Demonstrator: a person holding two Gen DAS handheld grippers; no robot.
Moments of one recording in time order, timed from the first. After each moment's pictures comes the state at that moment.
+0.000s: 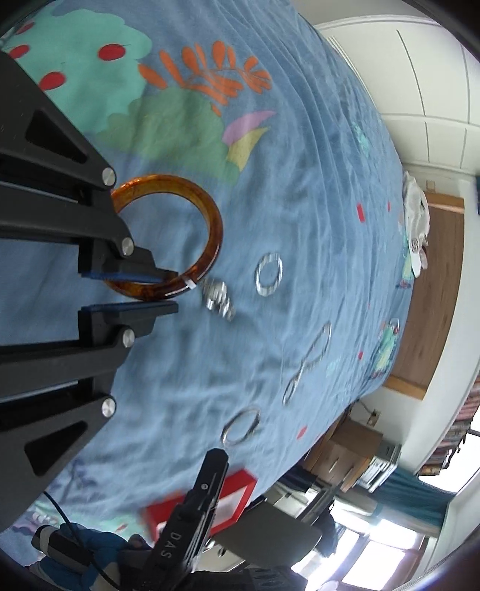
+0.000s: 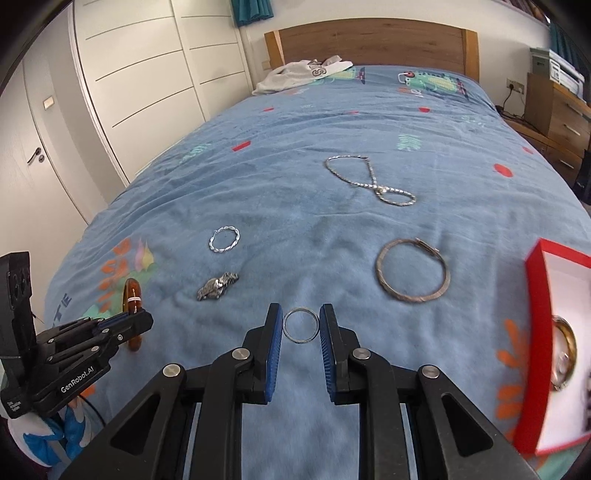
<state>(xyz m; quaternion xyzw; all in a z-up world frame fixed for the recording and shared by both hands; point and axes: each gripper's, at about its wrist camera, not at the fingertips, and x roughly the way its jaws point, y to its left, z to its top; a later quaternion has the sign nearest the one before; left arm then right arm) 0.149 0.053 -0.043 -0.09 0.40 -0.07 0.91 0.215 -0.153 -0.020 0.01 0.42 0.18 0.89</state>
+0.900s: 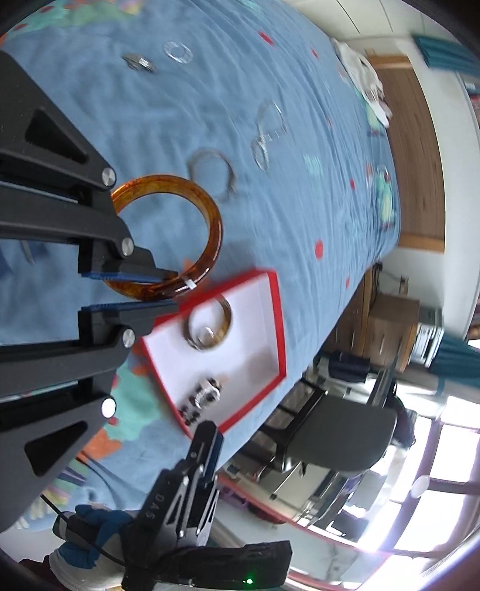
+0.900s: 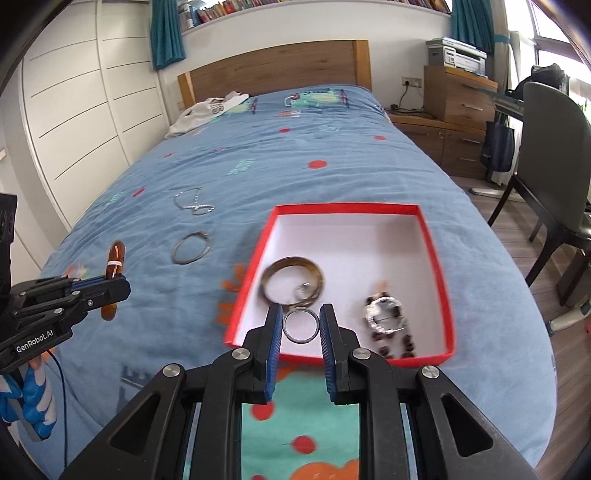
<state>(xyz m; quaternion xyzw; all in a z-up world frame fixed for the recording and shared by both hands) 0.147 -0.216 0.032 0.03 0.39 -0.26 0.88 0.125 -0.401 0.019 0.05 0.39 0.04 0.92</state>
